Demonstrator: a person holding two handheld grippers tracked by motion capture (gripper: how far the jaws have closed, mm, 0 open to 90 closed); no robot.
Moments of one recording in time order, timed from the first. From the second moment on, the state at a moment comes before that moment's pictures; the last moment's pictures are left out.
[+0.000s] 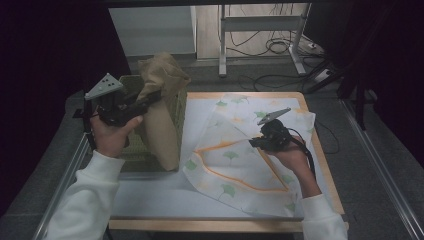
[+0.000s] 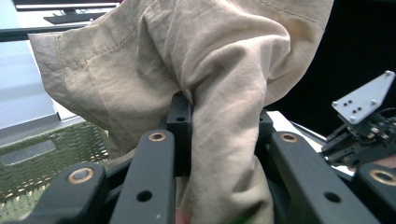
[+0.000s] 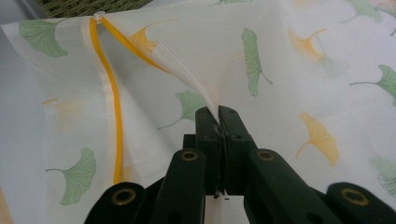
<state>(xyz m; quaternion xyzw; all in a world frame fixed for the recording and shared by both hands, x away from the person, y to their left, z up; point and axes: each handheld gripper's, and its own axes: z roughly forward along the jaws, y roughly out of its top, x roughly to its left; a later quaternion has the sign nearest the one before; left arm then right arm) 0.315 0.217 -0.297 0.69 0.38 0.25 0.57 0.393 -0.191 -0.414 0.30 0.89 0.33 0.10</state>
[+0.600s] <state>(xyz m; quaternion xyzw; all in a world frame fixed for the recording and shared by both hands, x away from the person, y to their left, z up) 0.307 0.204 -0.310 0.70 0.37 0.22 0.58 0.393 -0.192 -0.414 0.30 0.89 0.33 0.10</state>
